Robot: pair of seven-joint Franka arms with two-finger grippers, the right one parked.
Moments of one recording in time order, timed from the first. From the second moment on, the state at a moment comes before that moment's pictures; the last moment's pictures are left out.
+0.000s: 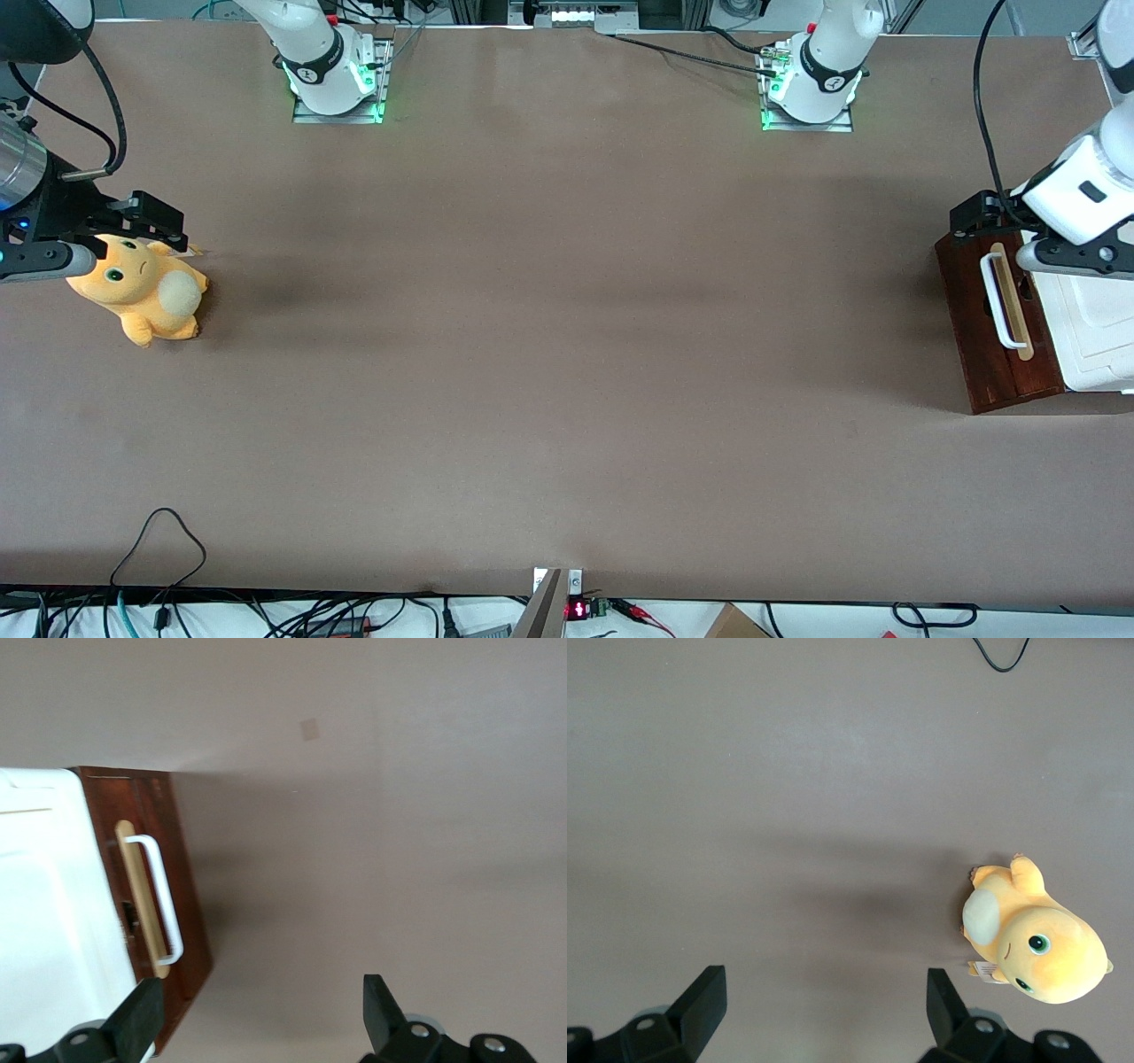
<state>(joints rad) 0.01 0.04 -0.06 -1.65 0.16 1.62 0.05</state>
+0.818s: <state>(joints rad) 0.01 0.21 -0.29 -1.88 0.86 1.53 -0.62</state>
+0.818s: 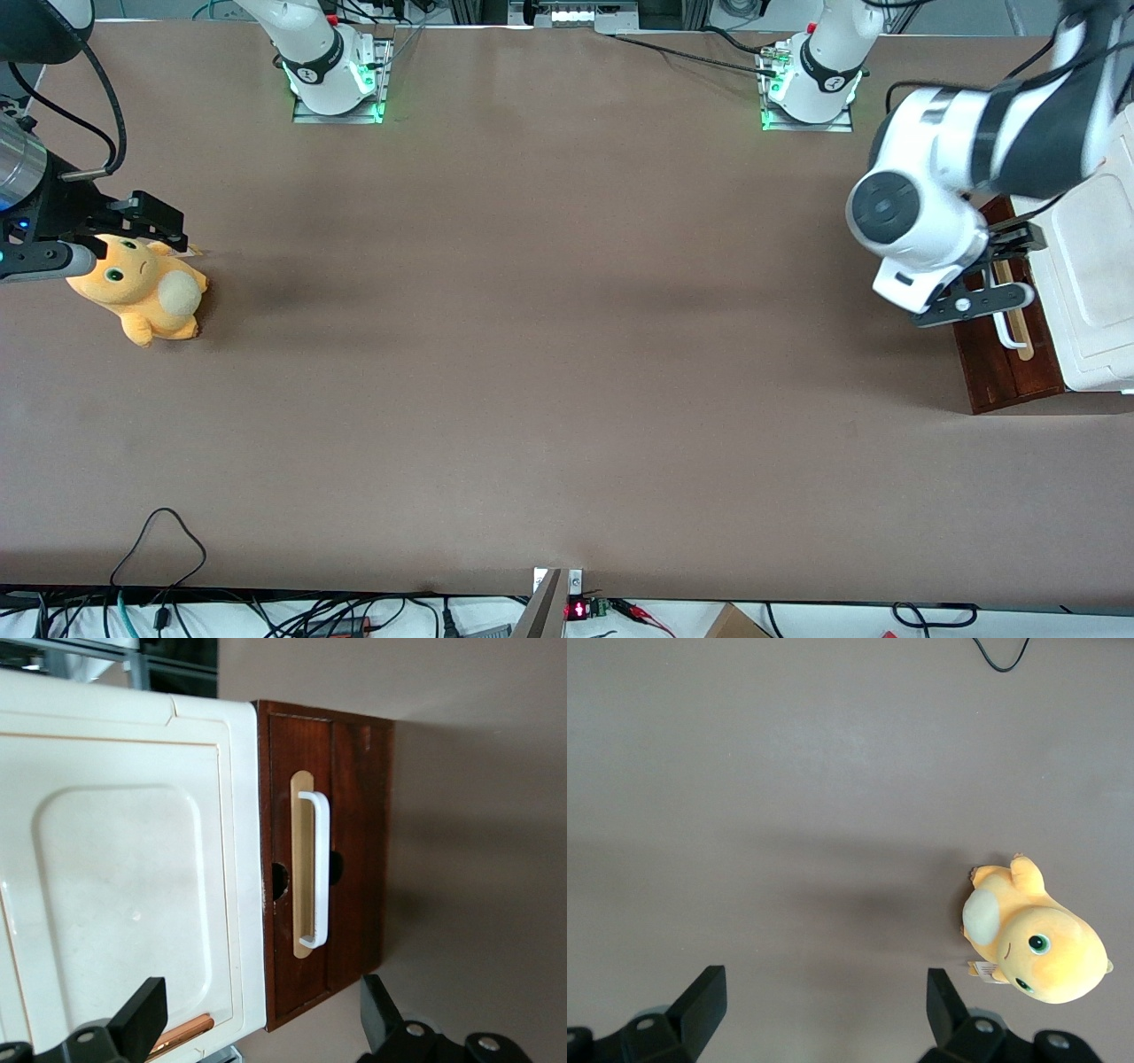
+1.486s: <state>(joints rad) 0.03 0.46 -0.34 -2.10 1.26 1.39 -1.02</state>
